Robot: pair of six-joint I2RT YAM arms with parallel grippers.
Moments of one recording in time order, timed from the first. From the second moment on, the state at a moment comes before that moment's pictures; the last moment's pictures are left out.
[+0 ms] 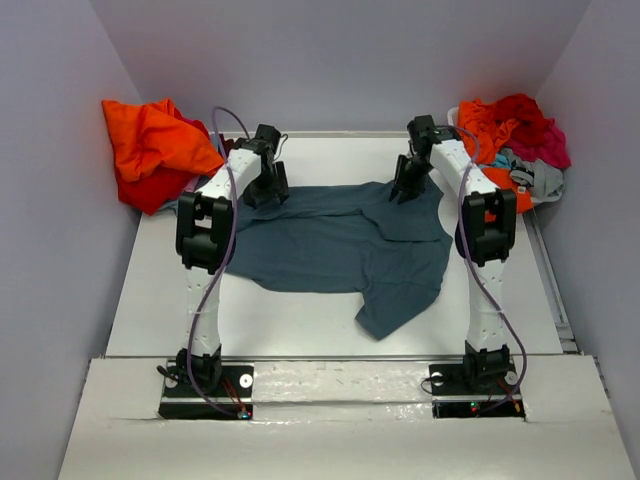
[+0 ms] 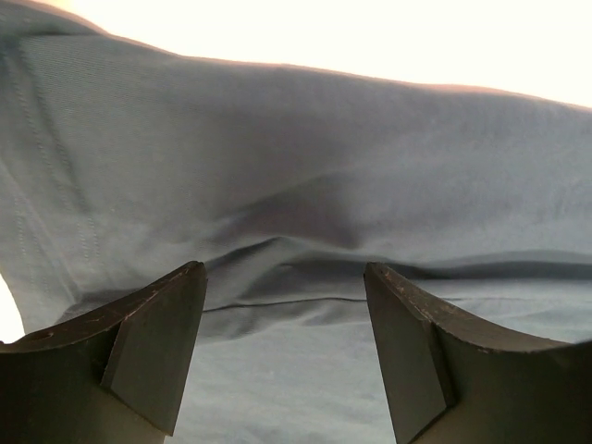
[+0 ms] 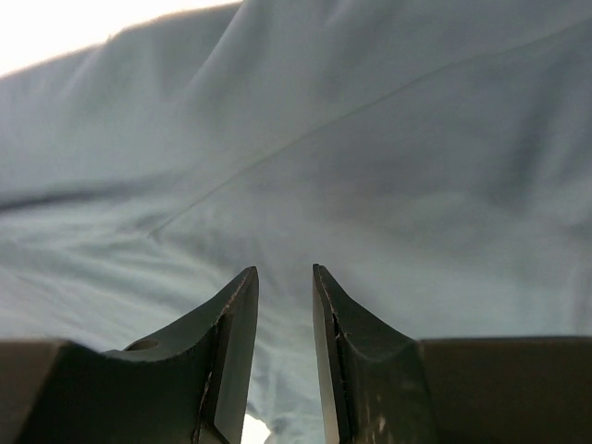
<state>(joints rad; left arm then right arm) -0.26 2.26 1.96 -0.93 -0.13 -0.43 0.17 2.32 2.14 -1.06 -0.19 0.46</state>
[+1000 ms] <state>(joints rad) -0.37 2.19 1.79 -0.94 -0.15 -0.39 0.28 2.43 2.15 -1.08 -0.26 0.45</state>
